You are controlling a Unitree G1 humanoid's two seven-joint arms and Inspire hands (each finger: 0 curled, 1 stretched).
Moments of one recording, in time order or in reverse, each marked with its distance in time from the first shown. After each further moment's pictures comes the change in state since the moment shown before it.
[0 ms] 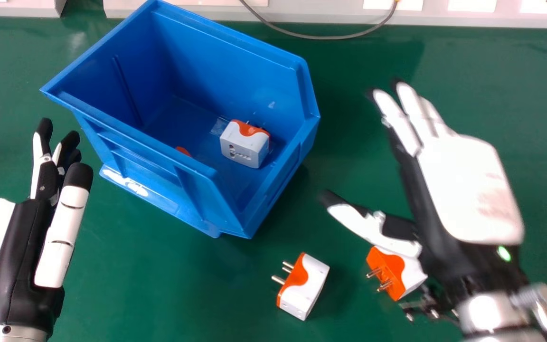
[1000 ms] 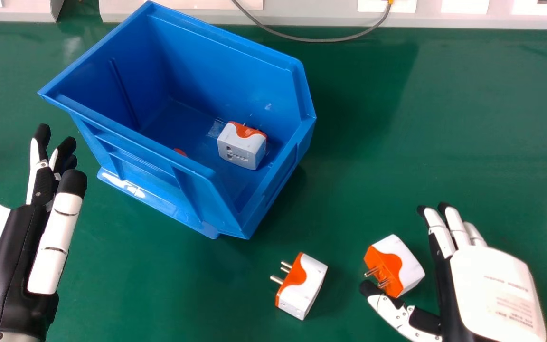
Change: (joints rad) left arm 0.017 0.018 0.019 0.005 -0.019 -0.019 -0.021; right arm 0.268 0.097 0.022 0.087 -0.129 0.074 -0.019
